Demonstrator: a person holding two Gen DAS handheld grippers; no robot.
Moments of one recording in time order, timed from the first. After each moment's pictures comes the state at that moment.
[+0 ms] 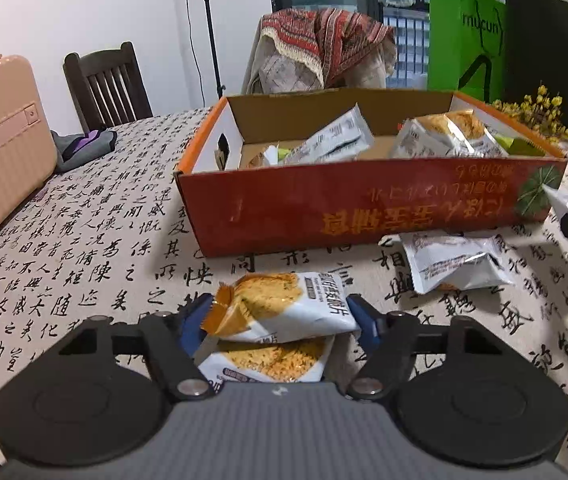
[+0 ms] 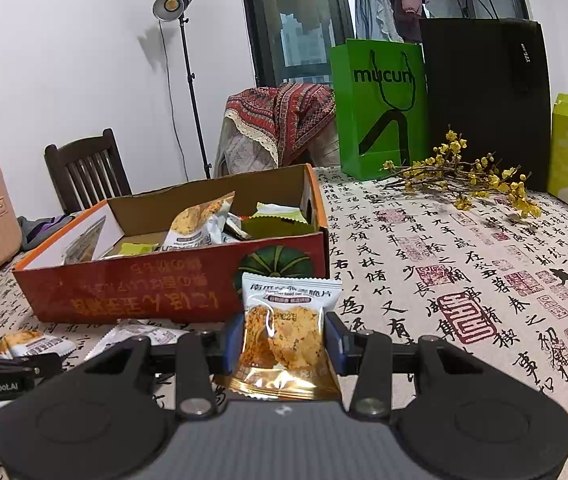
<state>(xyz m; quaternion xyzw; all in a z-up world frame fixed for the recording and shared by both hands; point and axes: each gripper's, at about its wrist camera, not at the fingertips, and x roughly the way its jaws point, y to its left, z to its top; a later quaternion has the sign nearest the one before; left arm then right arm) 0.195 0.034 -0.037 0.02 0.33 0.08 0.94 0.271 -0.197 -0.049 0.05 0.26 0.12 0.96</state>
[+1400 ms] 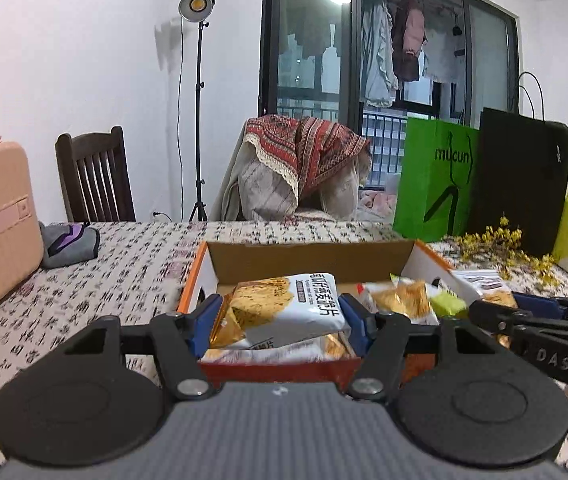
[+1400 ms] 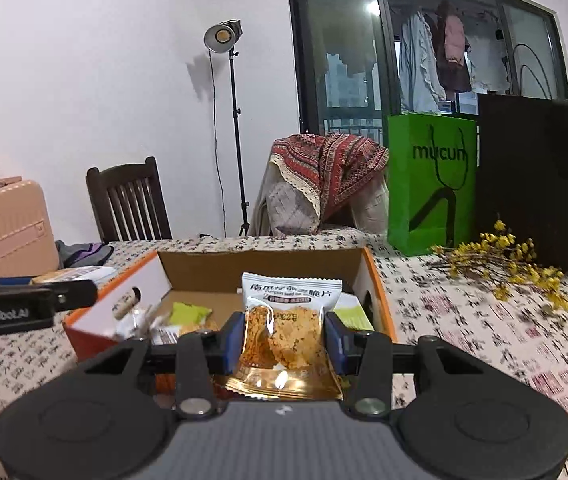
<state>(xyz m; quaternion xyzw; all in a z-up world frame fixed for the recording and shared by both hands) 0.204 0.028 0.055 -0.02 0.19 0.04 0.98 0.287 -0.152 0.021 0.02 0.20 0.17 0.97</state>
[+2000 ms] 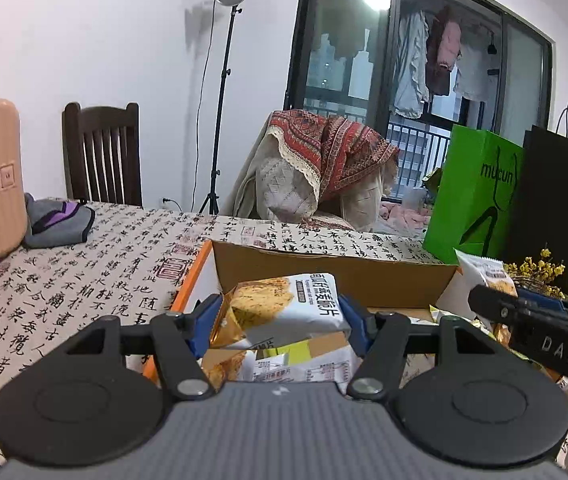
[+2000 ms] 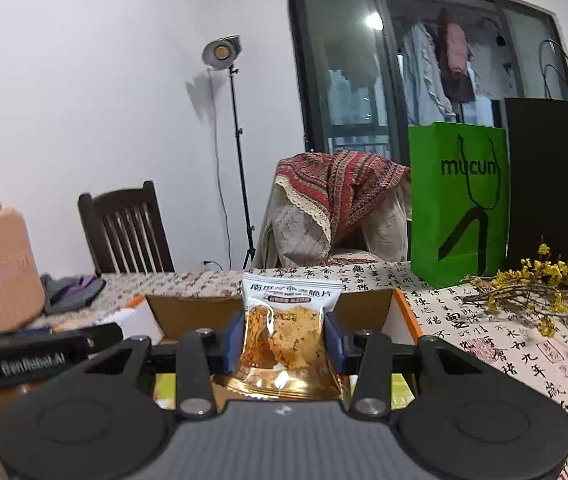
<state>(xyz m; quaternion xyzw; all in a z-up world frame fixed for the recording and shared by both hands) 0.278 0.057 0.024 -0.08 0.19 0.07 0.98 0.362 -0.125 0.007 0.03 0.17 0.17 0.97</state>
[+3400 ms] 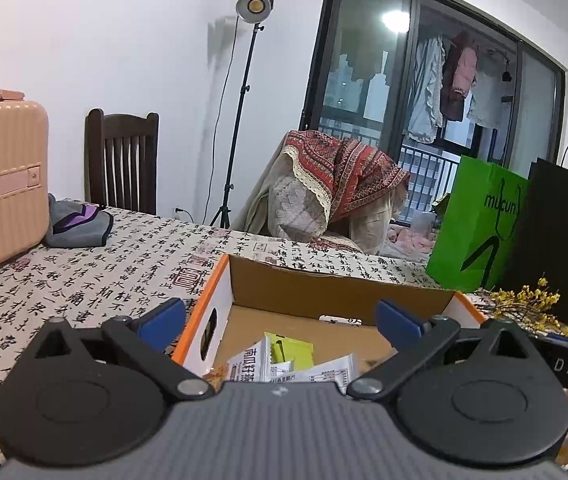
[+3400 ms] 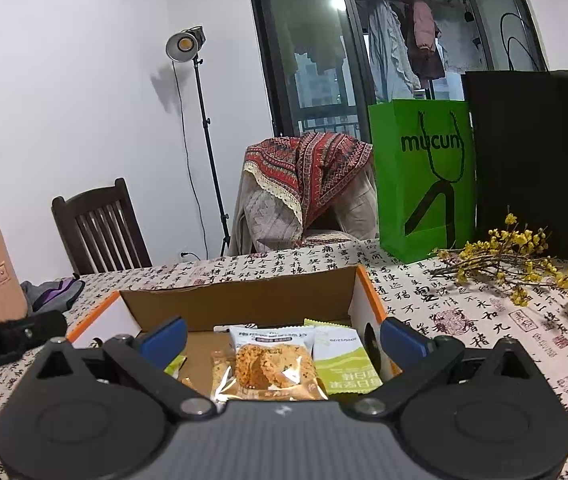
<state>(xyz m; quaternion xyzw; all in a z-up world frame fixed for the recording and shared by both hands) 0.248 0.056 0.045 -0.10 0.17 0.09 0.98 0.353 -0.149 0.016 0.07 0.21 0.13 0.97</state>
